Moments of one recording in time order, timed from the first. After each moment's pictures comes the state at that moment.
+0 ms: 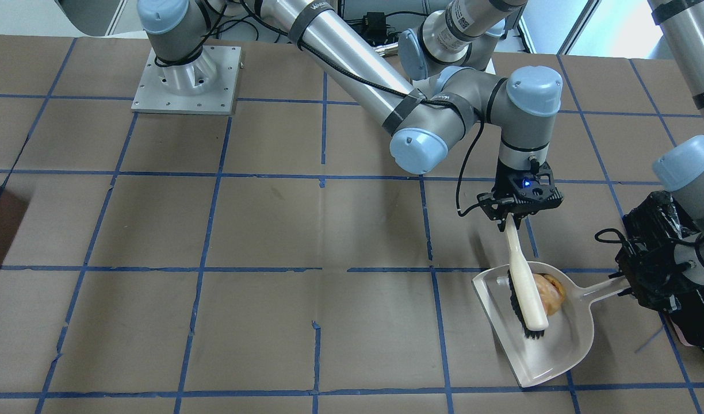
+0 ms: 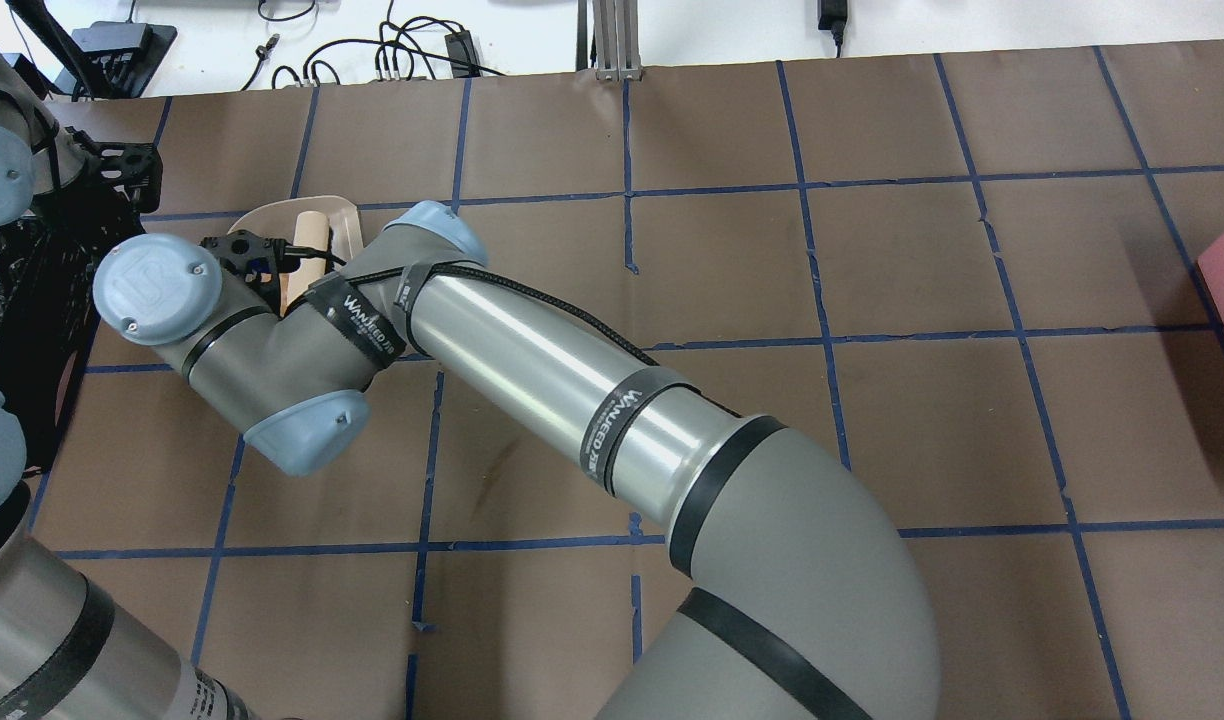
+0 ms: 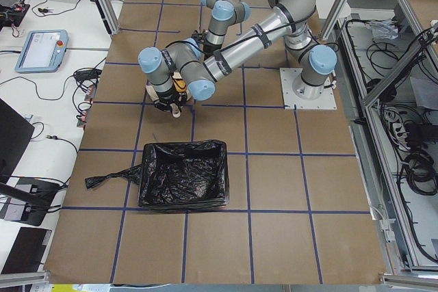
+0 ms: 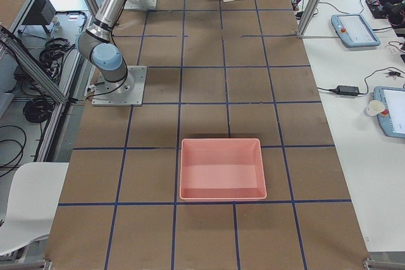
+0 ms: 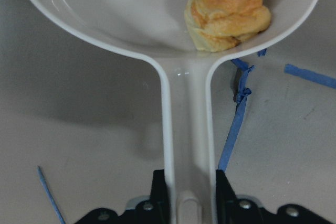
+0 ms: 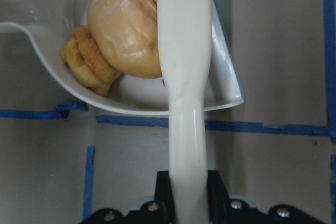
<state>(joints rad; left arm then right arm) -1.09 -2.11 -1.45 -1.28 1.66 1.75 2.44 -0.68 0.95 -2.17 -1.62 0.83</state>
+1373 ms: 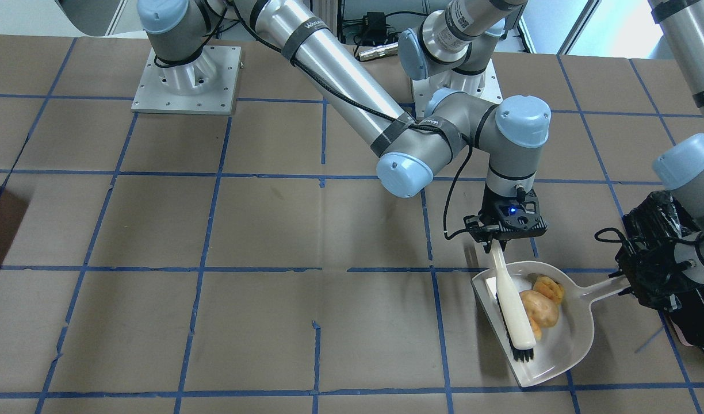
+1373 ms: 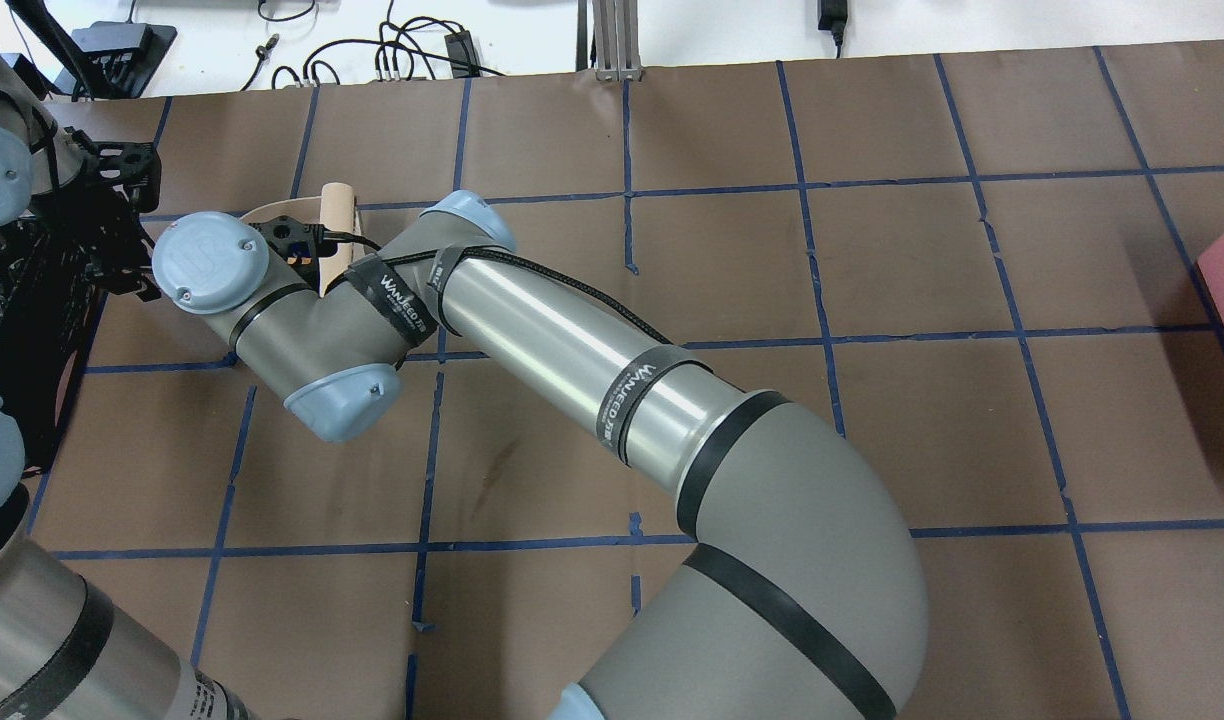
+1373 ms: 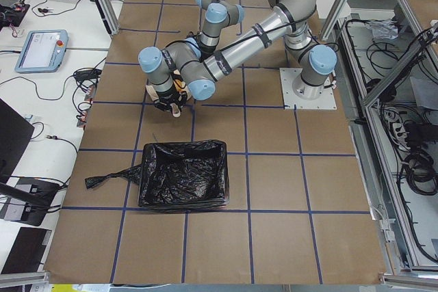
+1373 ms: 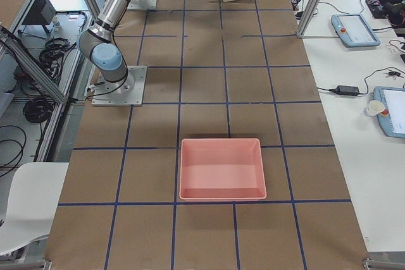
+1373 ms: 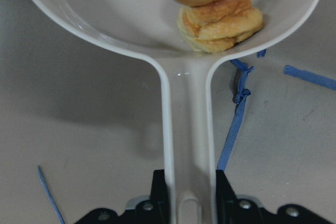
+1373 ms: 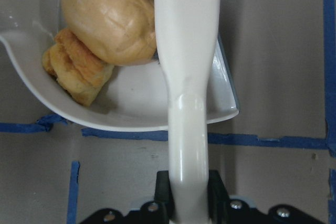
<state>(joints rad) -1.09 -2.10 -1.45 -1.28 1.66 1.75 2.37 -0.64 0.95 -2.17 -1.62 0.77</state>
